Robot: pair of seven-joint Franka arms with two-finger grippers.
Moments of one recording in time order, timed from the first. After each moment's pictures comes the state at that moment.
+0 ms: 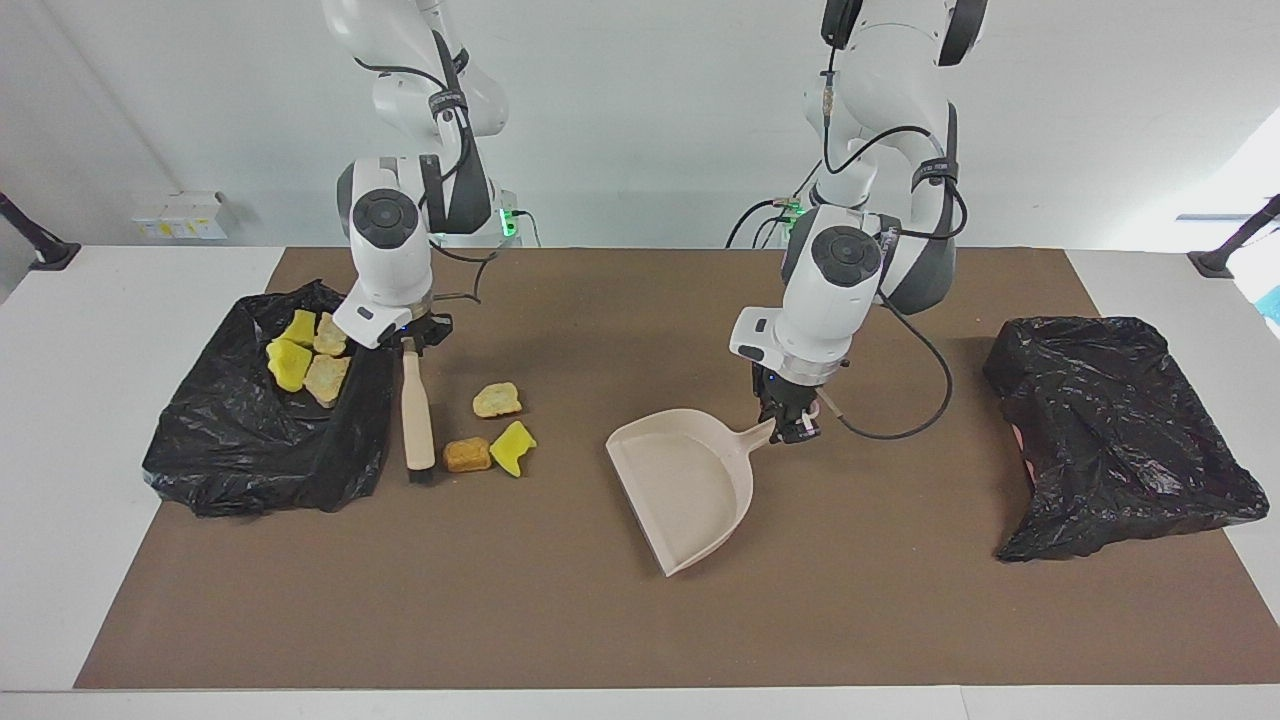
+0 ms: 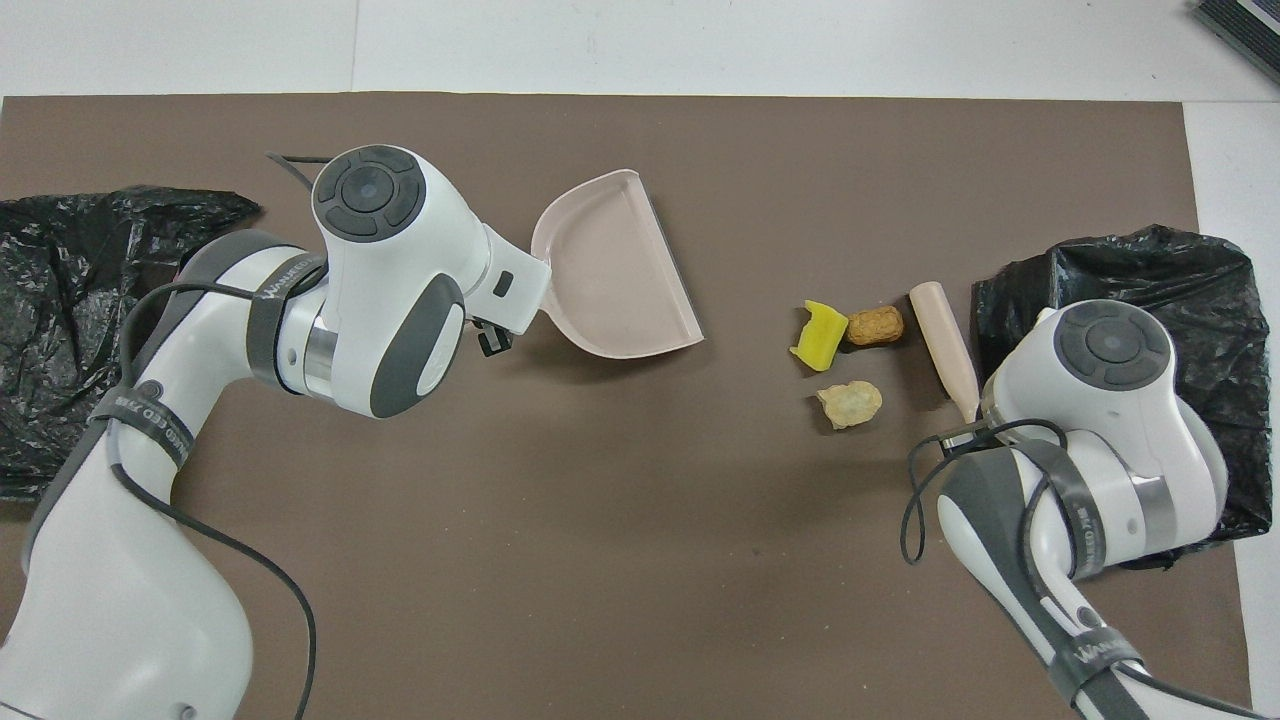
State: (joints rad) left arm -0.50 0.39 0.07 -1.63 -0.06 2.06 0.90; right arm -0.17 0.01 0.28 -2.21 -0.24 2.01 0.03
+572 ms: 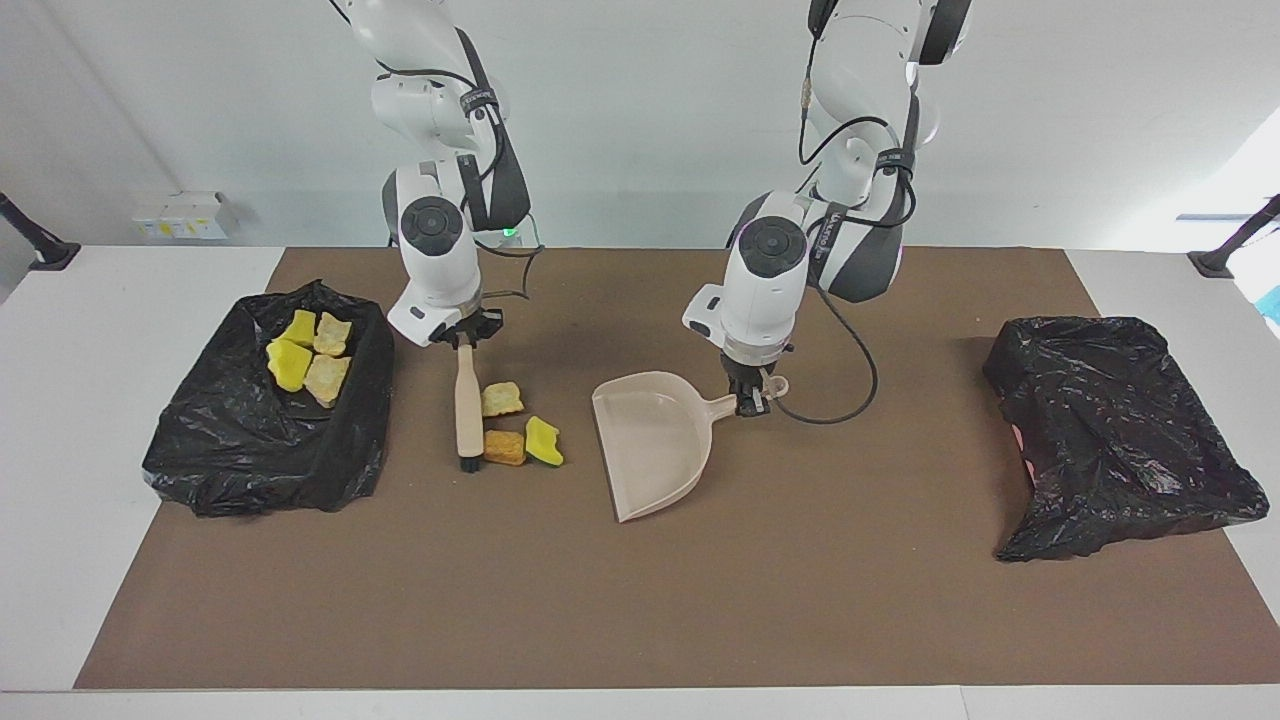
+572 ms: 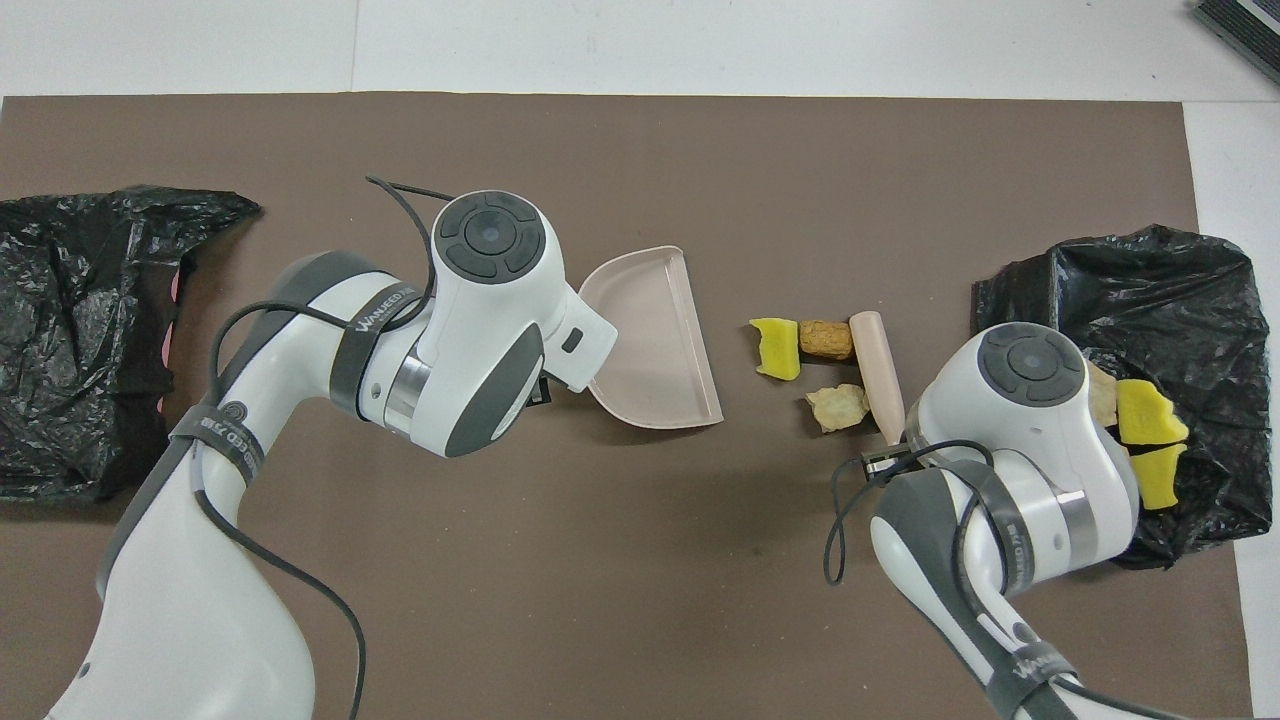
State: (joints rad) left arm -0.61 0.39 0.06 -1.63 0.01 1.93 0.86; right arm -0.06 0.02 0.29 -2.25 -0.05 2.00 0.11
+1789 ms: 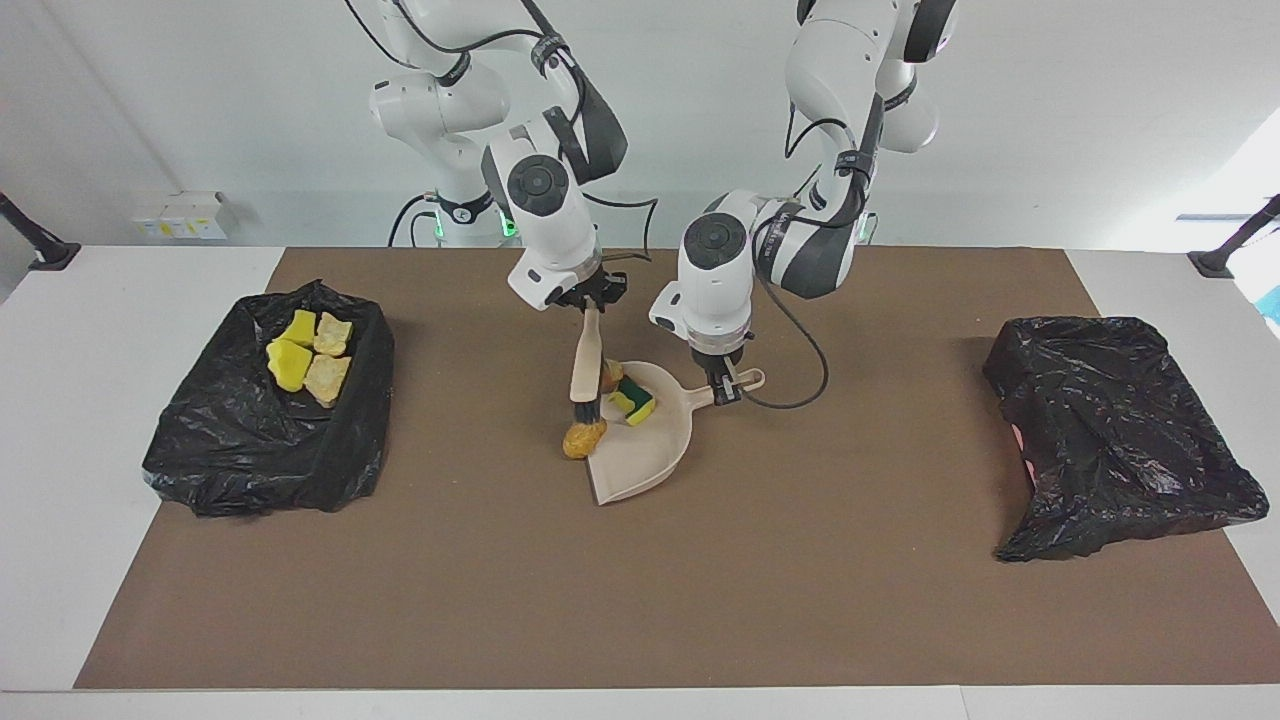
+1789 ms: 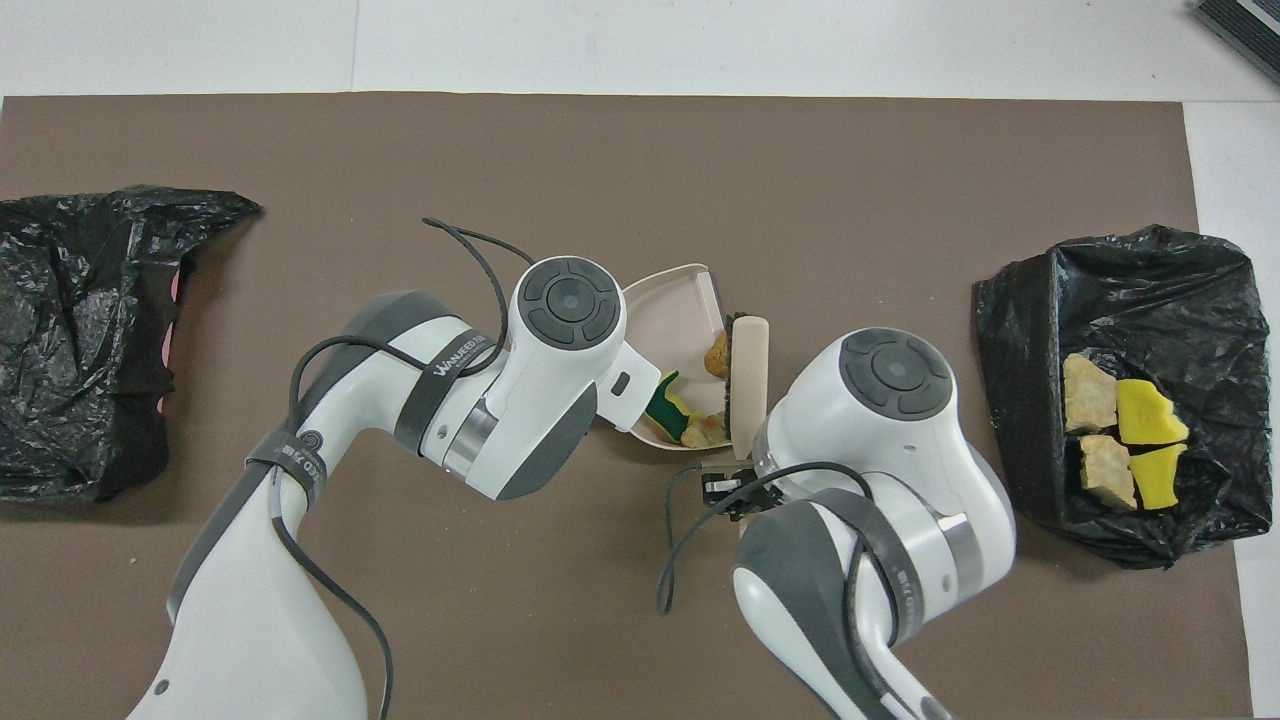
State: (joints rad) left arm -0.69 0.39 0.06 -1.70 0.05 1.99 0.75; right arm 0.18 0.02 0.27 -2.07 0.21 1.85 0.36
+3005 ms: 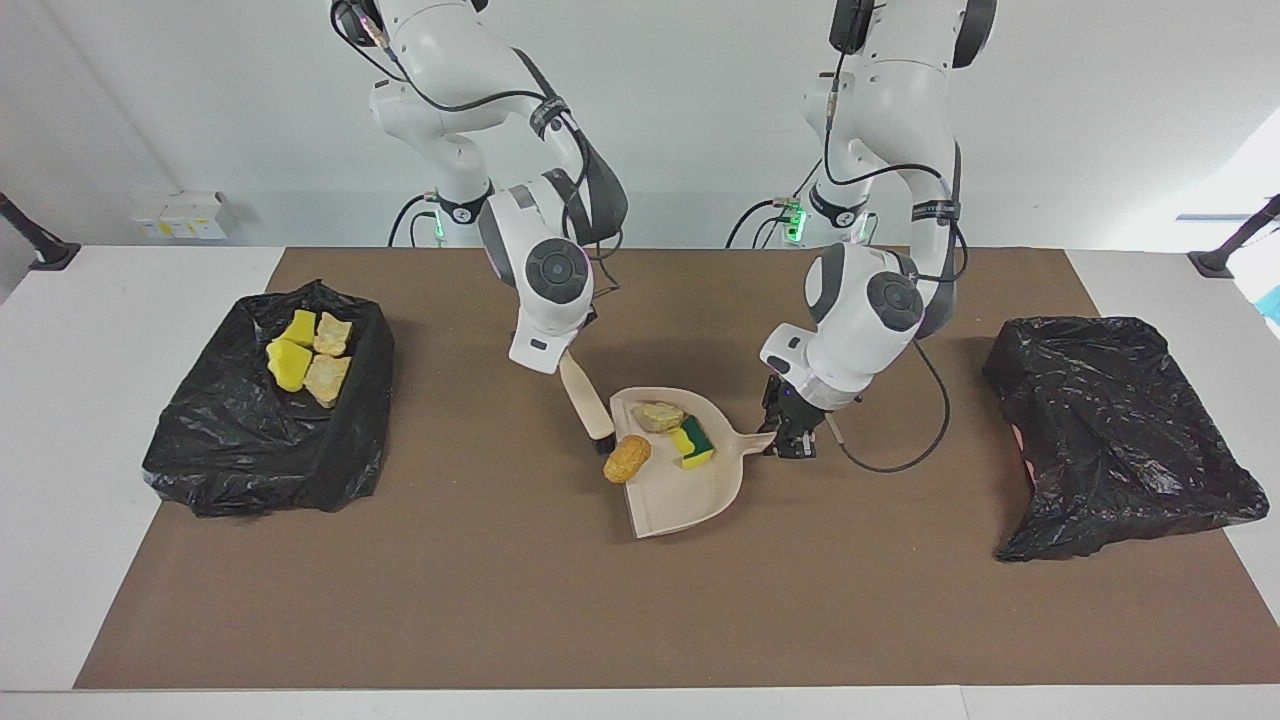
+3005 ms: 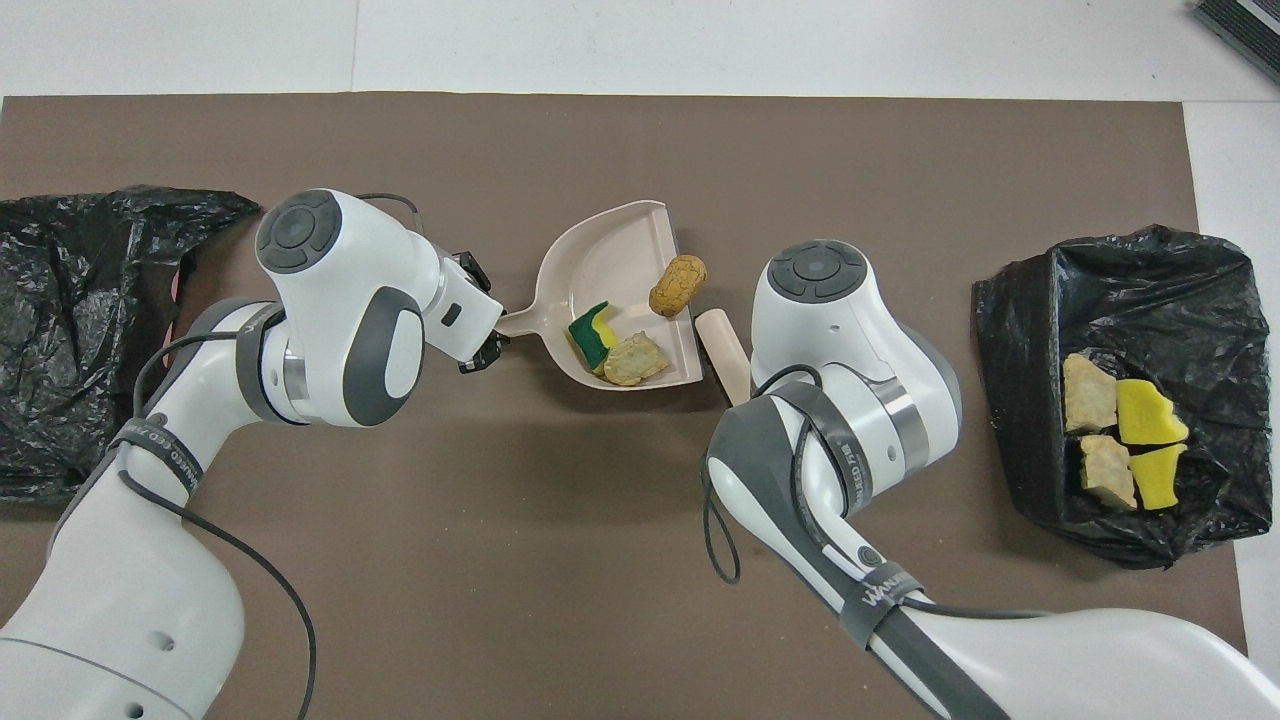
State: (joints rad) left arm -0.42 0.40 0.06 -1.80 -0.39 2.26 1.33; right arm 0.18 0.30 0.29 -1.81 0.01 1.67 0.05
